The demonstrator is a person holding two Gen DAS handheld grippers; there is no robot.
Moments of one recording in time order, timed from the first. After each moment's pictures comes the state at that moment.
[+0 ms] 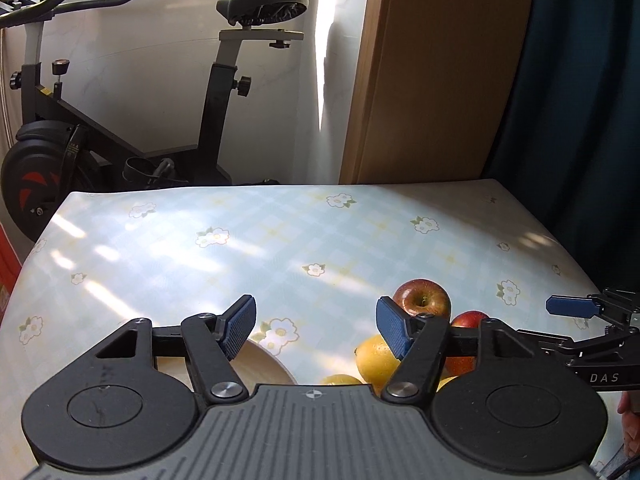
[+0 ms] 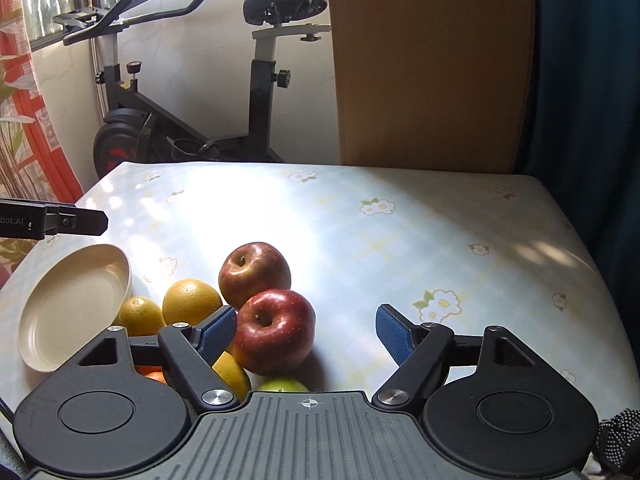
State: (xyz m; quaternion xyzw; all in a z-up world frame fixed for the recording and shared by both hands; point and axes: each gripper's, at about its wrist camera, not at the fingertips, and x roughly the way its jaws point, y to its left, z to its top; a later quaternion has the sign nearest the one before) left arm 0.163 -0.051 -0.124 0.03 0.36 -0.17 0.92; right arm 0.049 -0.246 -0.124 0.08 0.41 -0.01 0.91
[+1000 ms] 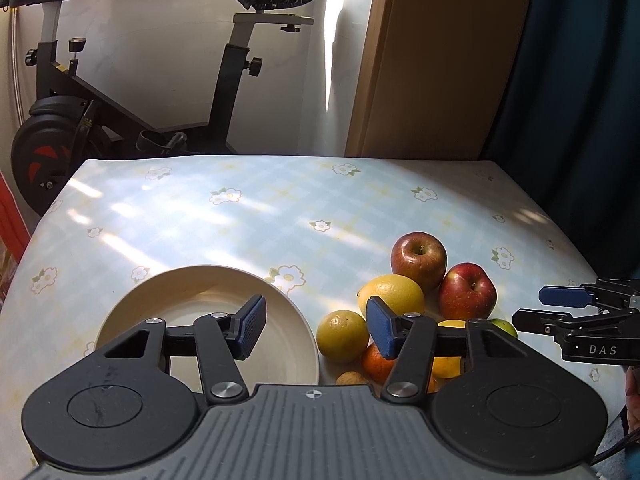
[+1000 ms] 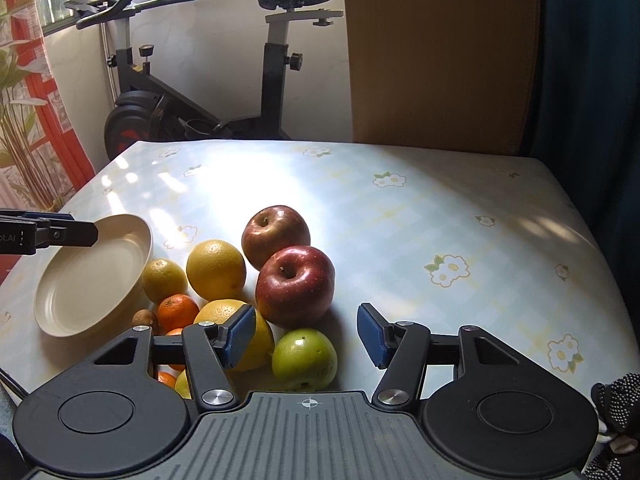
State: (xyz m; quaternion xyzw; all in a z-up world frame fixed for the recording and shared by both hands) left arm 0.125 -0.035 -0.129 0.03 0.38 -0.16 0.91; right arm 0.023 -0.232 -0.120 0.07 0.43 0.00 0.90
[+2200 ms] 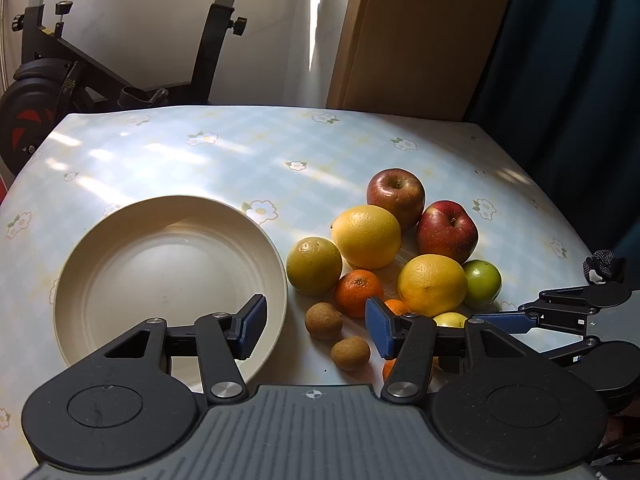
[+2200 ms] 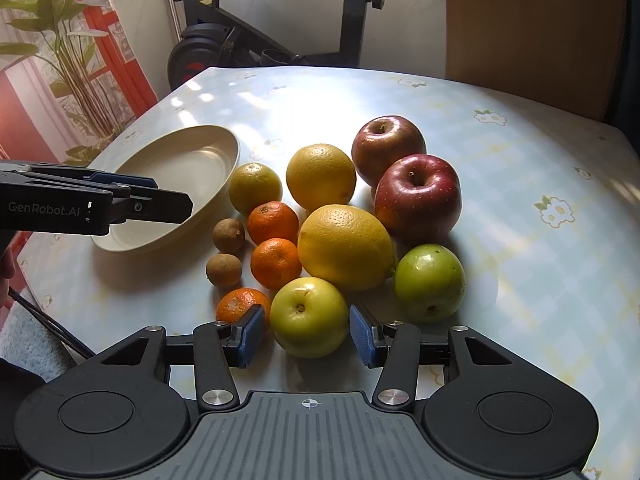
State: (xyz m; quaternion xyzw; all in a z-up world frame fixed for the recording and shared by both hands) left arm 0.099 -0.035 -0.161 0.01 0.42 -0.18 0.89; right arm 0.010 -0.180 -0.153 0.06 0.50 0.10 0.86
